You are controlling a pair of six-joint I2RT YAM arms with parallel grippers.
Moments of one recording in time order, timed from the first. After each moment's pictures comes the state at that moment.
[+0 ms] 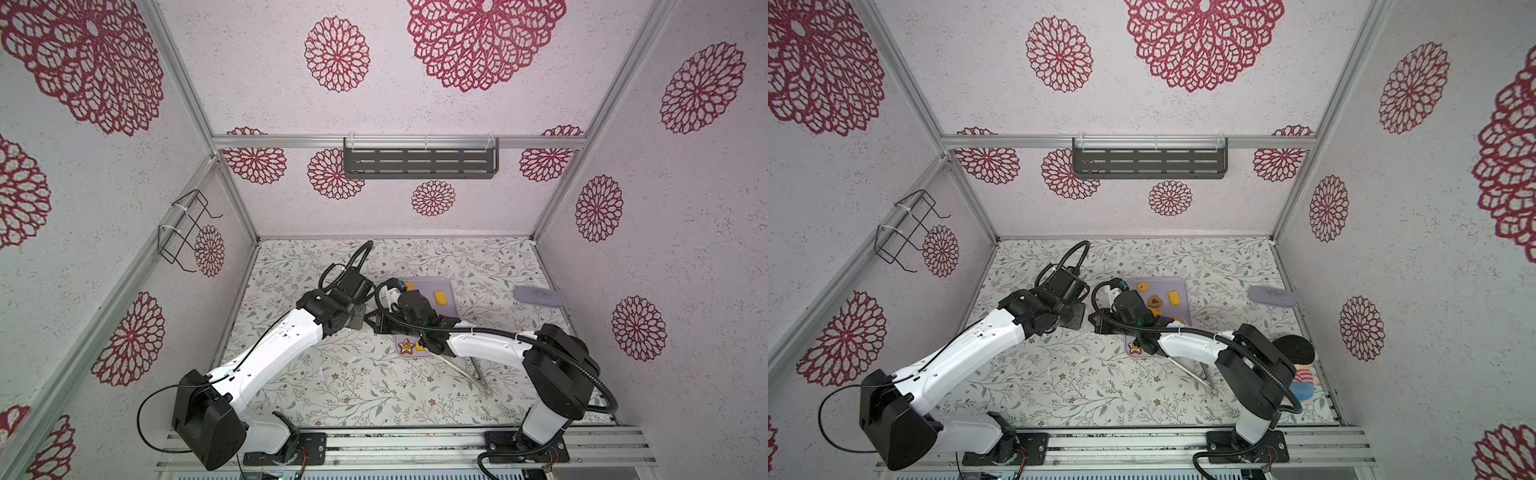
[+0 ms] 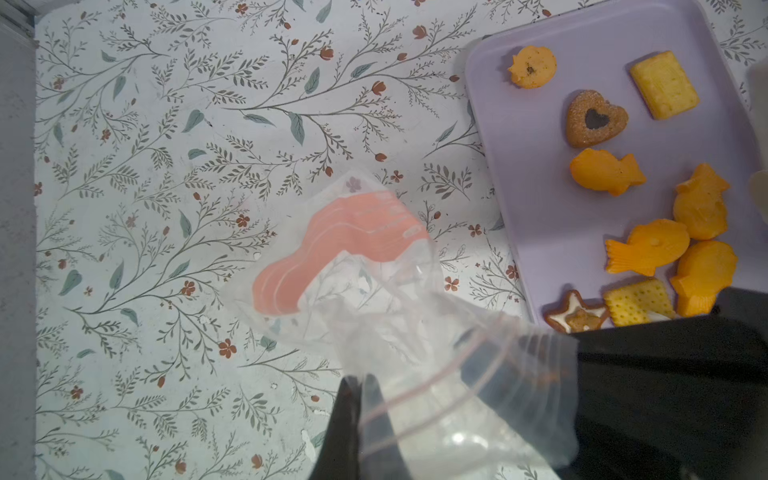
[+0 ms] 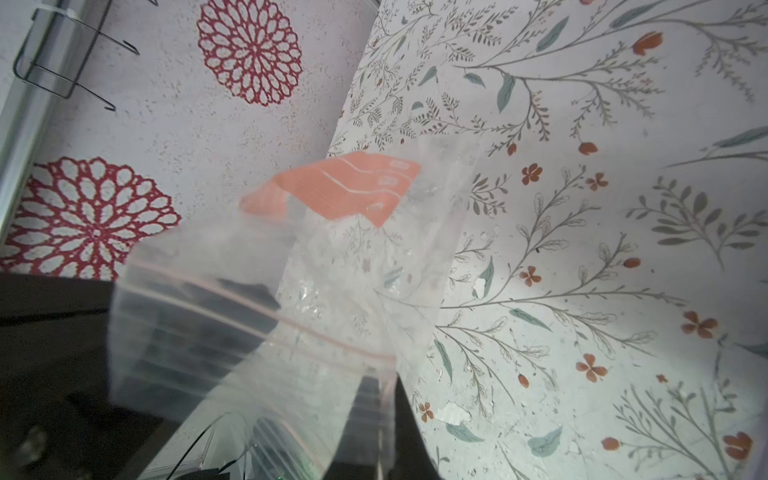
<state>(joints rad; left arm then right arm) -0.64 1.39 1.21 -0.90 -0.35 -0.34 0.92 1.70 1.02 0.24 -0.21 0.85</state>
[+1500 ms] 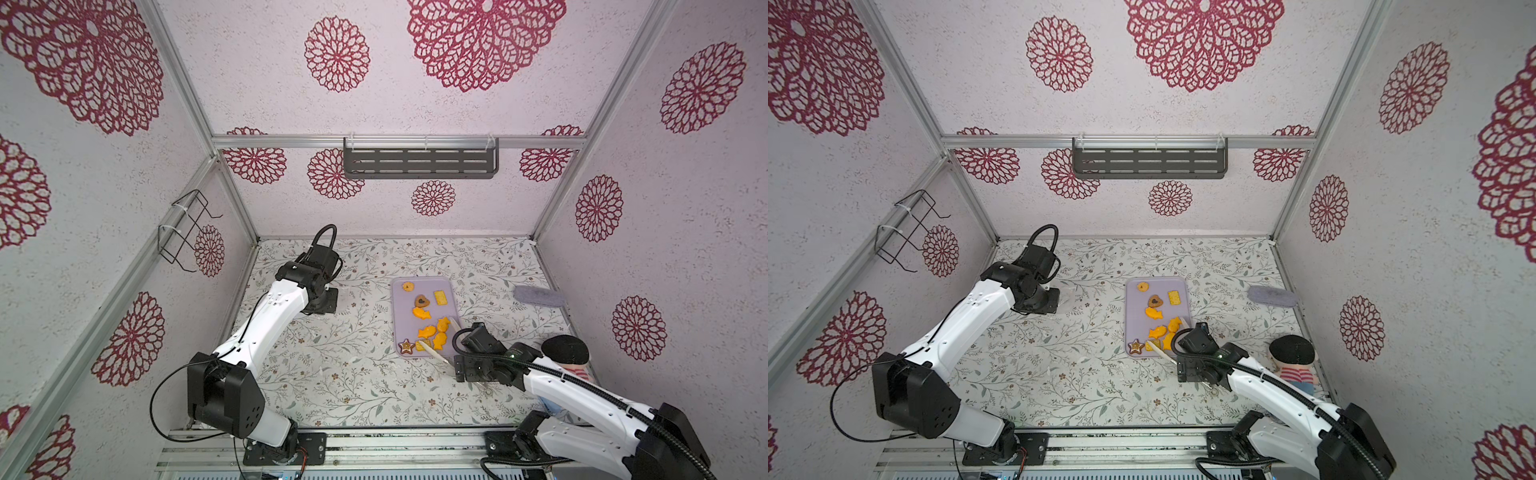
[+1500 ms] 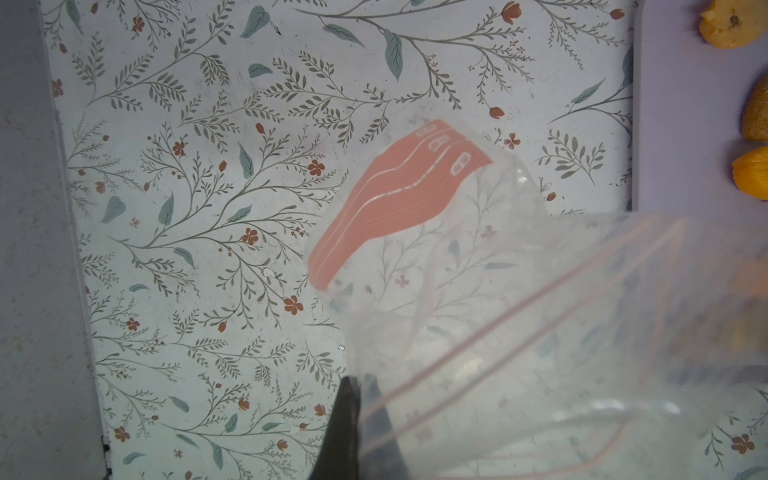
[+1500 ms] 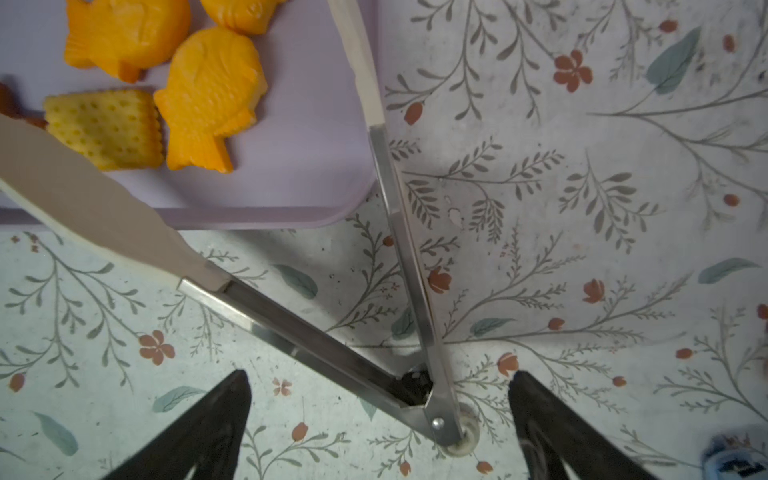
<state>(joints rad) -0.33 1.52 1.37 -1.11 -0.21 -0.22 0.73 1.06 0.59 -0.77 0.22 0.65</state>
